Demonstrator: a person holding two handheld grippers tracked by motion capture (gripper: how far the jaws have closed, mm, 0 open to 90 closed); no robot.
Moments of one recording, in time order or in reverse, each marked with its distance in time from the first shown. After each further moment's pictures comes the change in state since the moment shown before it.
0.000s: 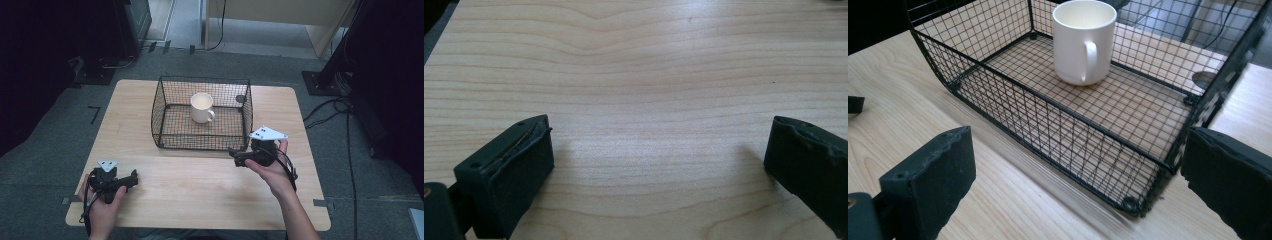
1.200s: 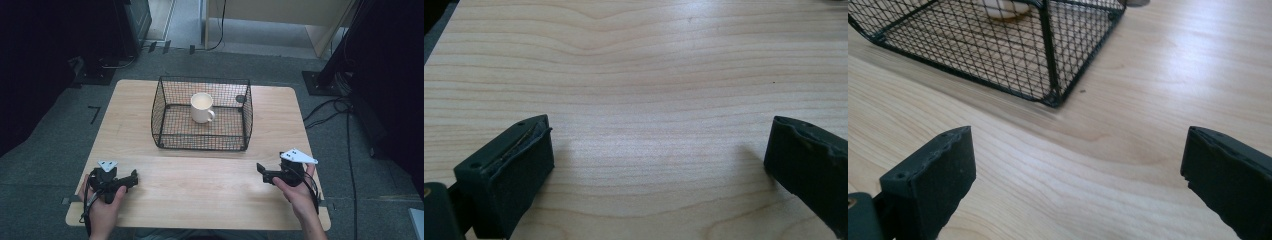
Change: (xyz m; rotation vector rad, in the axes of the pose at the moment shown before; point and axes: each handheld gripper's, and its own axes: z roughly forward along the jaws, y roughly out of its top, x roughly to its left) left arm 0.000 0.000 0.000 0.000 0.000 0.002; right arm -0.051 -0.088 -0.036 0.027 -0.123 0.132
